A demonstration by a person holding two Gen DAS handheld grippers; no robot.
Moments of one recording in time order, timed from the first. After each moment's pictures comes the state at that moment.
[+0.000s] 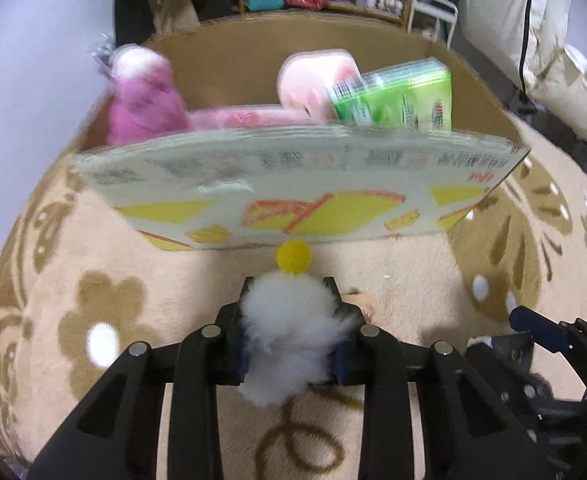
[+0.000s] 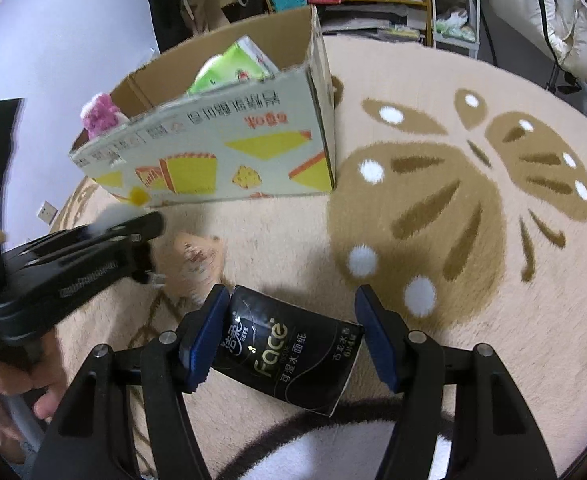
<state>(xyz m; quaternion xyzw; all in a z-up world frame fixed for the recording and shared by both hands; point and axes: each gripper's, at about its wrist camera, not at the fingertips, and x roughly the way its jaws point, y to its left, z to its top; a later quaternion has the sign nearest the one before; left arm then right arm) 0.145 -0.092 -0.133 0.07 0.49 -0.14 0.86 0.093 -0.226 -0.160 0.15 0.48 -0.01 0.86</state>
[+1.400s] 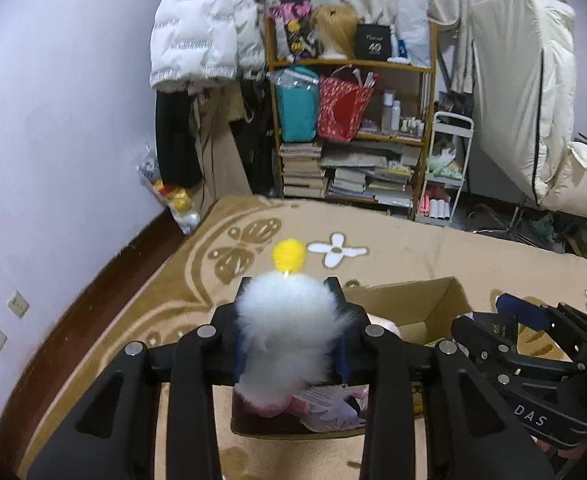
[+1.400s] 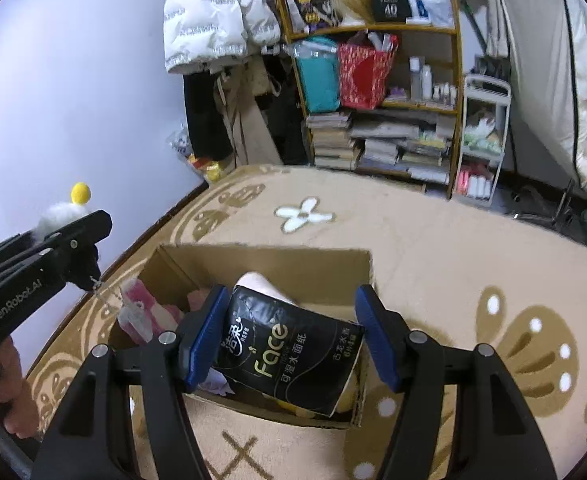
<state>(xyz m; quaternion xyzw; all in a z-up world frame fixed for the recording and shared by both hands) 0.239 -0.074 0.021 0.07 0.32 -0.11 0.94 0.214 -0.234 -0.048 0.11 0.36 0.01 0.93</state>
